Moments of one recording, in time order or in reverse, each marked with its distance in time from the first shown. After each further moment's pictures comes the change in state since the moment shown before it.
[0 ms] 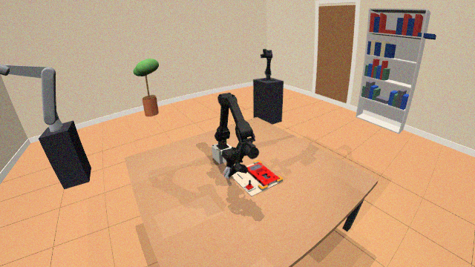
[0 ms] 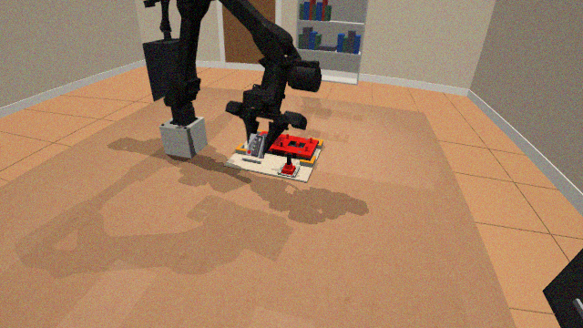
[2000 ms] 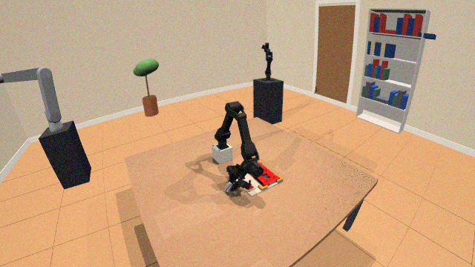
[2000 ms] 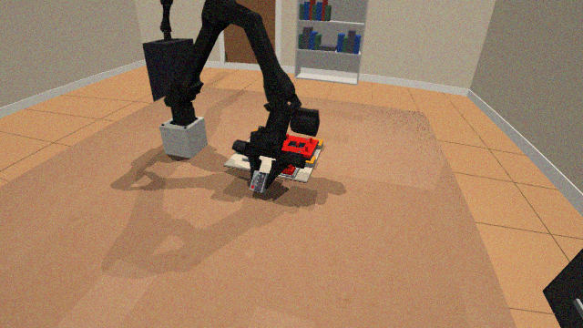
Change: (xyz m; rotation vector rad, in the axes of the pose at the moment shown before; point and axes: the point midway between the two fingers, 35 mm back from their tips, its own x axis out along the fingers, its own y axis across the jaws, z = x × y) arm 0.087 0.001 -0.064 -0.002 -0.165 0.016
